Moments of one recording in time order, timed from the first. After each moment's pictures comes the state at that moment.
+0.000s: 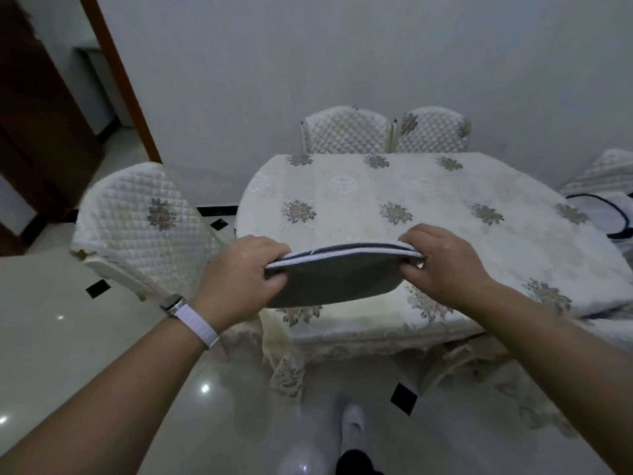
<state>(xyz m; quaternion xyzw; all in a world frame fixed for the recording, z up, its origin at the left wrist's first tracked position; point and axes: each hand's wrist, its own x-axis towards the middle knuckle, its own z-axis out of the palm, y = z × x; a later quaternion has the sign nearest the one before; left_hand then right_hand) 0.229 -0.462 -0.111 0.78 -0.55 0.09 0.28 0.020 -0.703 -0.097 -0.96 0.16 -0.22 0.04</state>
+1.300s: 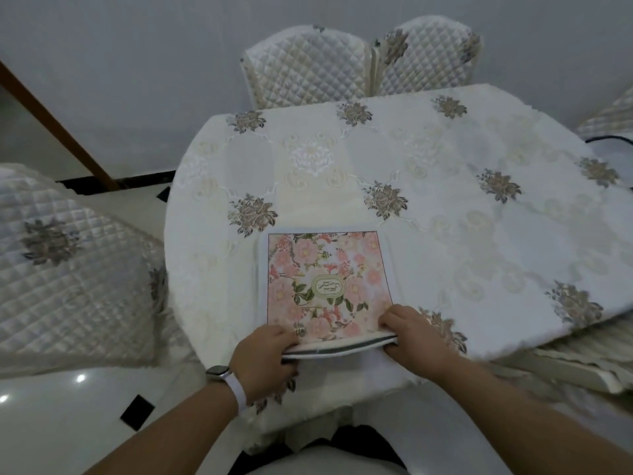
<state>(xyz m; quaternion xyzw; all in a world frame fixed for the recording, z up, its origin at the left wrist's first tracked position) 0.316 -0.644 -0.331 0.78 -0.57 -0.22 0.15 0.080 -0.862 -0.322 -0.94 0.26 0.04 0.20</state>
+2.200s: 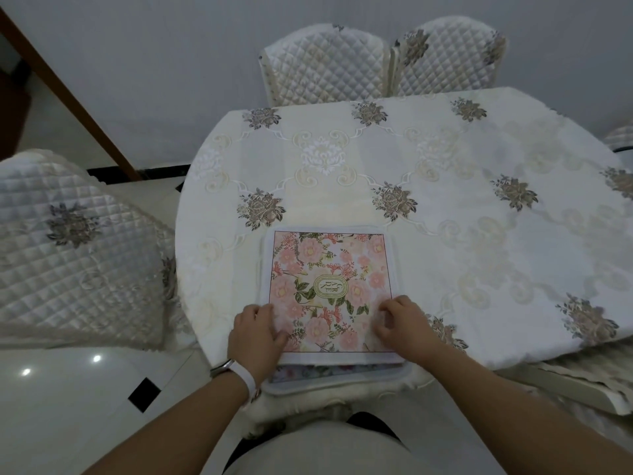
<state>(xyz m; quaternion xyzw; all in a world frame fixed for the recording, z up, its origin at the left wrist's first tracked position) 0.302 -0.653 -0.340 0.91 -0.33 -0.18 0.16 0.098 -0.875 -0.332 -0.87 0.38 0.07 0.29</state>
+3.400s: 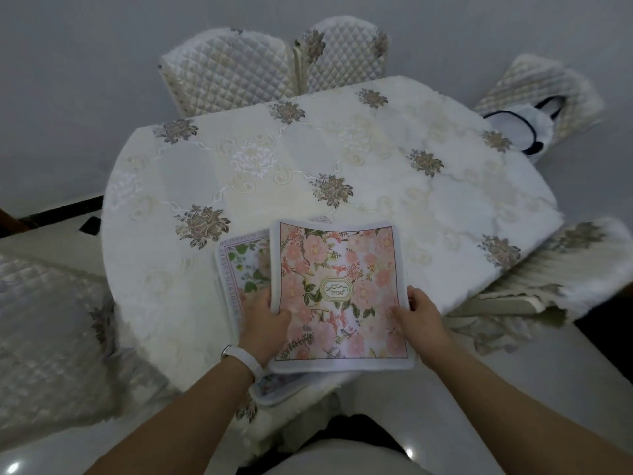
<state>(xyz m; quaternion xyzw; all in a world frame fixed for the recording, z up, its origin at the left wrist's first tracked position) 0.299 -0.711 -0.314 0.76 -0.30 -0.39 0.42 0.057 -0.814 -0.274 -0.56 0.67 -0.17 0.46</state>
